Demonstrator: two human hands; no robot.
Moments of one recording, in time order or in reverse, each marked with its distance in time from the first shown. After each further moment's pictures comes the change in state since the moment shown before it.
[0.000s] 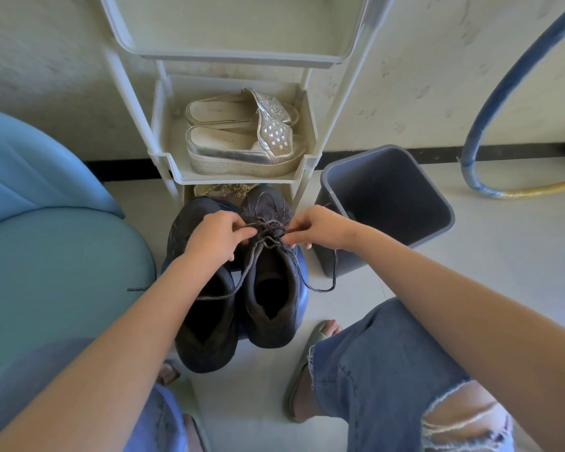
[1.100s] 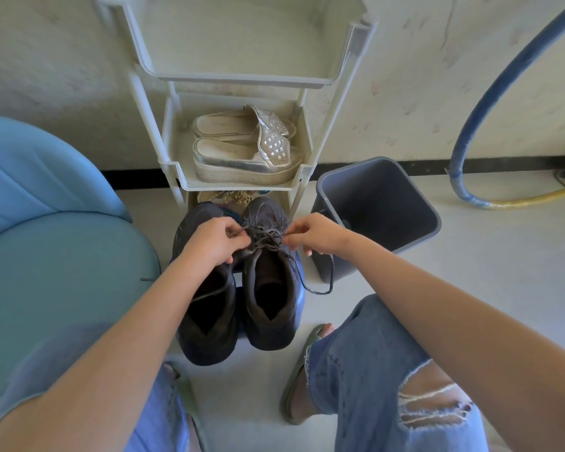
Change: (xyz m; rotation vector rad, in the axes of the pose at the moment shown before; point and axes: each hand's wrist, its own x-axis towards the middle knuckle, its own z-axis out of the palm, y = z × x) left_hand -0.021 0.004 -0.014 -0.077 -0.054 -0.069; right_hand -0.020 -0.008 0.007 0.085 0.093 0.020
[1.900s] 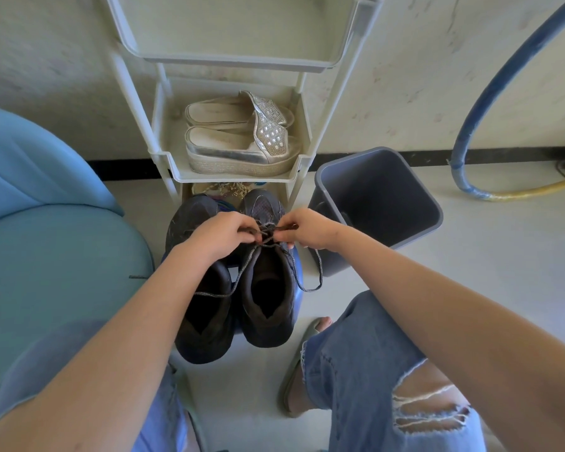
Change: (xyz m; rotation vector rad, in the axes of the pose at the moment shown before) left_hand 0.023 0.002 0.009 0.207 -0.173 0.252; right_hand 0.021 0.004 0.008 -0.080 -0.074 -0.006
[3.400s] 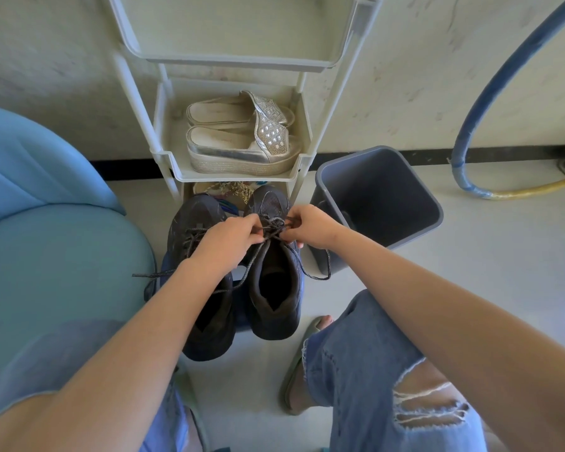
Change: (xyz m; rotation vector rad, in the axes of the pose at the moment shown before) left_hand -0.010 0.008 0.017 0.156 0.150 0.041; right_hand -0.010 -0.006 0.001 0.024 0.126 0.066
